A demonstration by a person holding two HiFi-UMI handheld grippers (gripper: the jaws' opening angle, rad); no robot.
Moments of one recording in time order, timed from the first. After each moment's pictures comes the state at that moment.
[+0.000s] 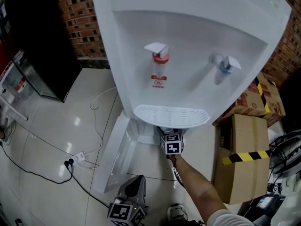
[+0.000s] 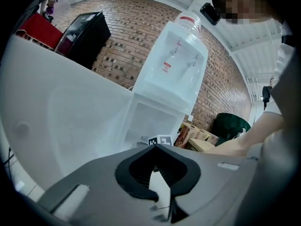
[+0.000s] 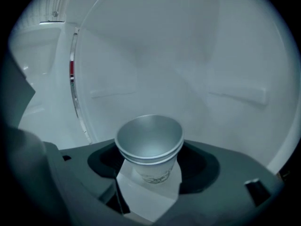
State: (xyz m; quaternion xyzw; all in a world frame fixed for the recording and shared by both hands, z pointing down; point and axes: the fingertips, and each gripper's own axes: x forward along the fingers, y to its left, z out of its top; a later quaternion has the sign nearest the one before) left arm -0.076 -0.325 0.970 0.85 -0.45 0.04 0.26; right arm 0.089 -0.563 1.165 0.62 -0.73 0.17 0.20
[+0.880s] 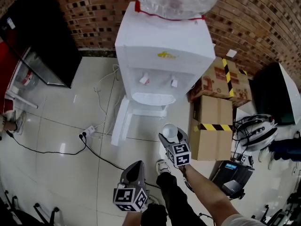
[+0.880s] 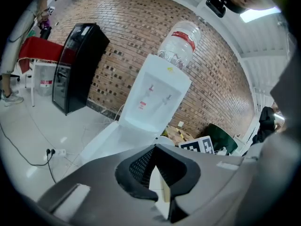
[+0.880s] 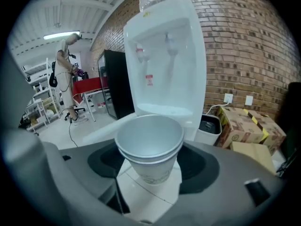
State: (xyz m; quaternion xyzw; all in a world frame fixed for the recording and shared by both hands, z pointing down) left arm -0.091 -0.200 0.732 0.82 -0.46 0.08 0.33; right arm 0.073 -0.300 0.856 0.58 -0.75 0.21 0.23
